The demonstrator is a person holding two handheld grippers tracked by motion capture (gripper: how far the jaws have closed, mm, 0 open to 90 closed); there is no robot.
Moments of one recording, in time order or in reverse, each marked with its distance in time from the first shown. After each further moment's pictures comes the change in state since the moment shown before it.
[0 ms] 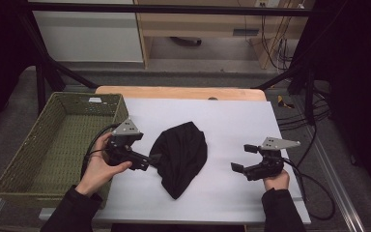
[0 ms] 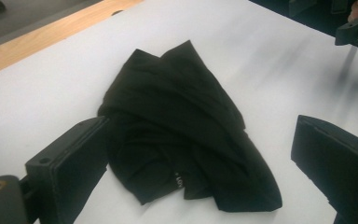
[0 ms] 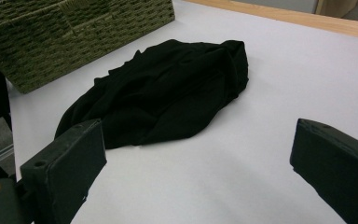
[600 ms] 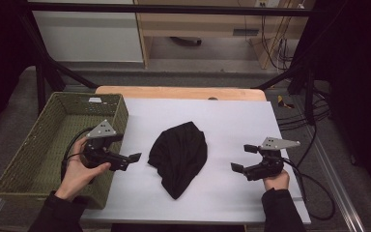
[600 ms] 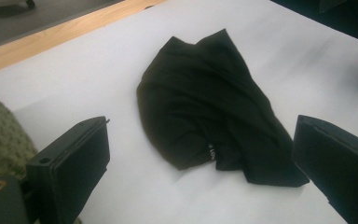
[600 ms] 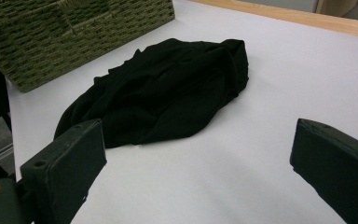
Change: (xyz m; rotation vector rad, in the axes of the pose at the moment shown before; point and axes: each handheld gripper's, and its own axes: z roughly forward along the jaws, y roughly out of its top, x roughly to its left) left arm 0.030 -0.033 -0.029 -0.030 0.061 -0.046; right arm 0.000 0.000 0.000 0.005 0.001 -0.001
